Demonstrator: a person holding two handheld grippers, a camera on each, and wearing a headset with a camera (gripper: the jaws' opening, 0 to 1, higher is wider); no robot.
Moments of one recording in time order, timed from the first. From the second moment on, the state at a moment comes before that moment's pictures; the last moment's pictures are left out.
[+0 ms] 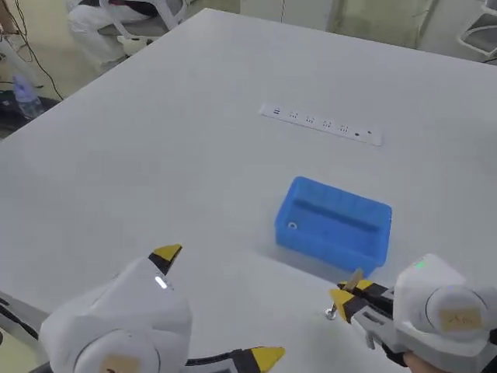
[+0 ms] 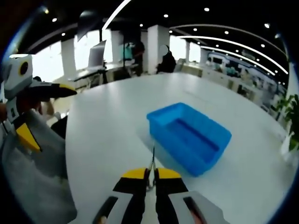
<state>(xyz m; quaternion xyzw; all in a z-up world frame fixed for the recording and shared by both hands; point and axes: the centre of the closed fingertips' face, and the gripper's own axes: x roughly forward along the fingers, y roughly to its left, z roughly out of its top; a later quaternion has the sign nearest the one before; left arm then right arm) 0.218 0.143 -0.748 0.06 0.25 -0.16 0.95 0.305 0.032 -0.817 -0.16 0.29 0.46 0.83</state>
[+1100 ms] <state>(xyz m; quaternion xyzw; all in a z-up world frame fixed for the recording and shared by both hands) 0.208 0.148 -0.722 0.05 0.21 -0.14 0.97 0.372 0.027 -0.722 -0.12 0.23 0.43 0.86</state>
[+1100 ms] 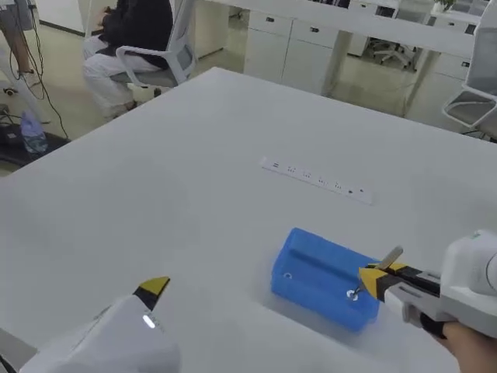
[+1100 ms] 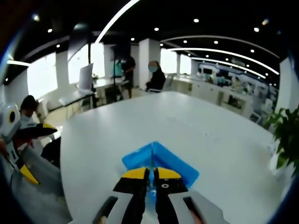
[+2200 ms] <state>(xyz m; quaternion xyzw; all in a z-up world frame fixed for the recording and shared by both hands) 0.198 0.141 -0.721 0.08 0.22 -0.16 0.96 0.398 0.013 -0.812 -0.16 0.32 0.39 0.85</state>
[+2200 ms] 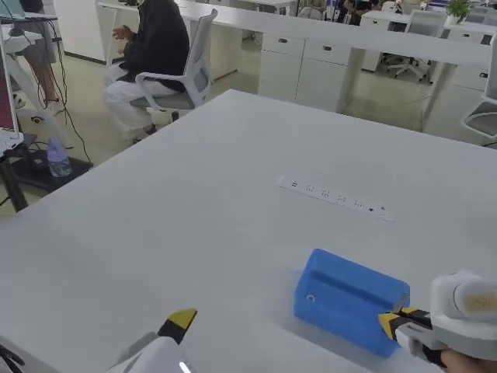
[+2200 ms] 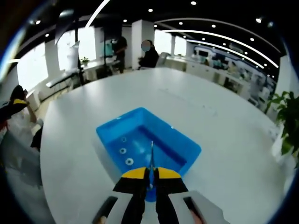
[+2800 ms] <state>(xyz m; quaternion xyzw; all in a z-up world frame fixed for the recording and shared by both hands) 0.218 0.117 -0.685 0.02 0.20 -0.24 0.95 0.388 0.008 -0.751 -0.12 0.25 0.39 0.87</state>
